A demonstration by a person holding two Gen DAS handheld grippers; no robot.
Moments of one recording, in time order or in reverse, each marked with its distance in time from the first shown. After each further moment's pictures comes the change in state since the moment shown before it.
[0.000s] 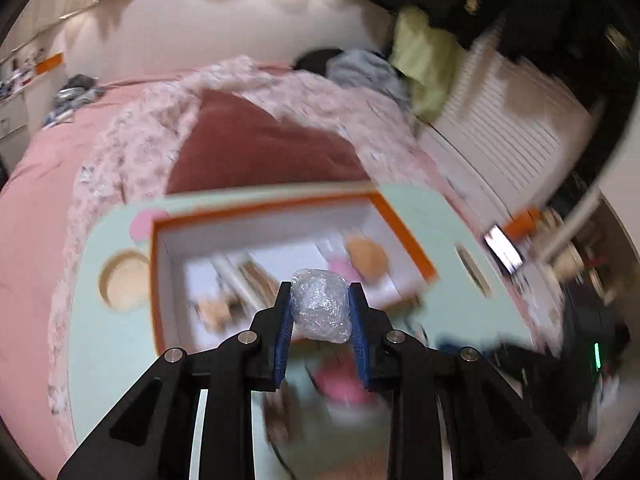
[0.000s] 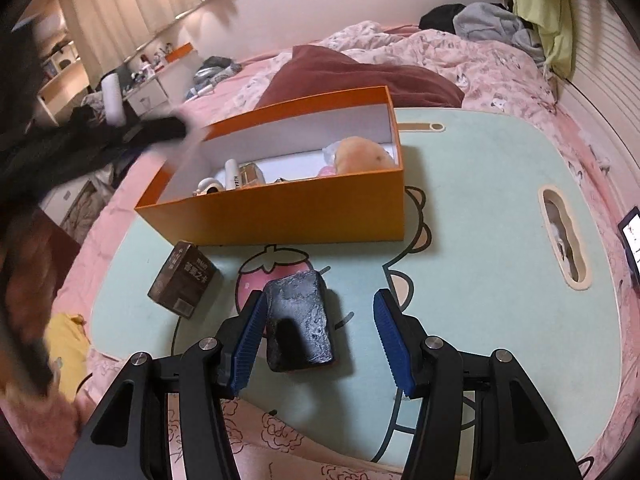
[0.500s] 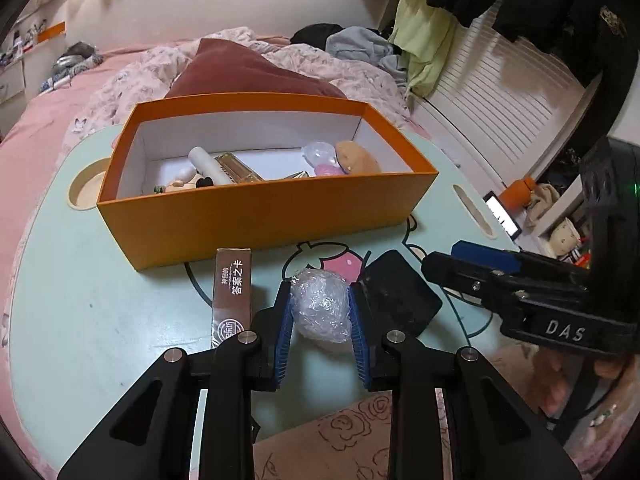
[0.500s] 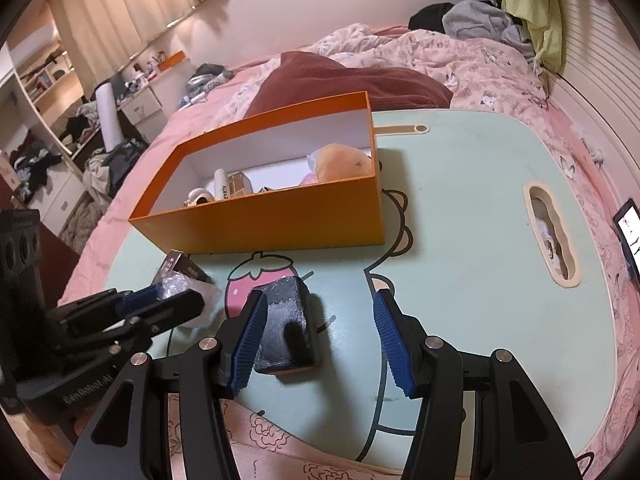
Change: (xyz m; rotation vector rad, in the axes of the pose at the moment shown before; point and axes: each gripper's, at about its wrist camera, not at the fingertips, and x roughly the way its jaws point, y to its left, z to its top) left arm 0.028 -0.001 -0.071 -0.060 0.005 -0.007; right arm -0.007 -0.013 0.003 0.022 -0.016 -0.009
